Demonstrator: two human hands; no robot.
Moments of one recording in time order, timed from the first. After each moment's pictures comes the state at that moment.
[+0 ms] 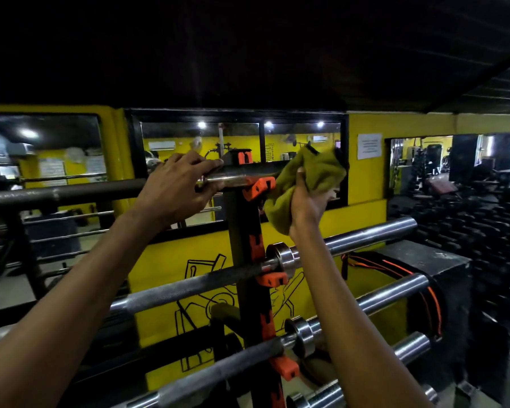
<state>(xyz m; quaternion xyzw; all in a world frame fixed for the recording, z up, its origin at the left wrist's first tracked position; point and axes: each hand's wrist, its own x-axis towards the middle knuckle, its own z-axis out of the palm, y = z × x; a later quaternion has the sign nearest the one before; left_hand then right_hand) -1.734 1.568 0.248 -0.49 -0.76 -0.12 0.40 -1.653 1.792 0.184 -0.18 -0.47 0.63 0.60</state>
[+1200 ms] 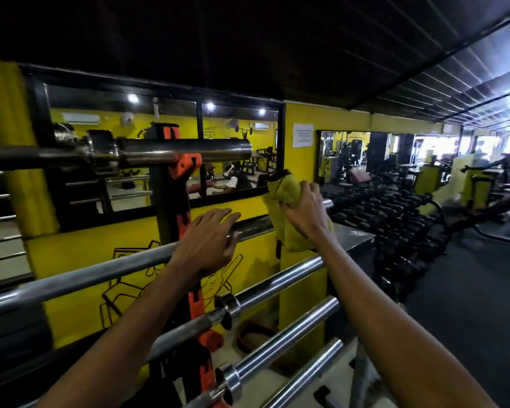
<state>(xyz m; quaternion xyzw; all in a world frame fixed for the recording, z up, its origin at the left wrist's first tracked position) -1.650 1.690 0.107 -0.60 -0.73 -0.16 0.27 -1.512 1.904 0.118 -0.33 -0.80 0.15 0.48</state>
